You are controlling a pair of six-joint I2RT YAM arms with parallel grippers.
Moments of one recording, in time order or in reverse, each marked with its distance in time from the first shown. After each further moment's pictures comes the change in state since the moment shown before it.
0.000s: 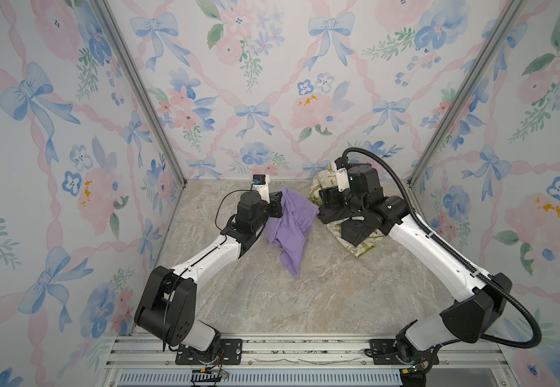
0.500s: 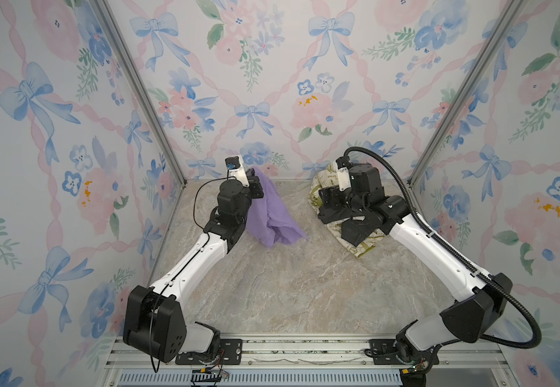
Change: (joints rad) left arm 0.105 -0.101 0.116 -0.050 -0.264 0.098; right arm -0.010 0.000 0.000 0.003 -0.026 0.000
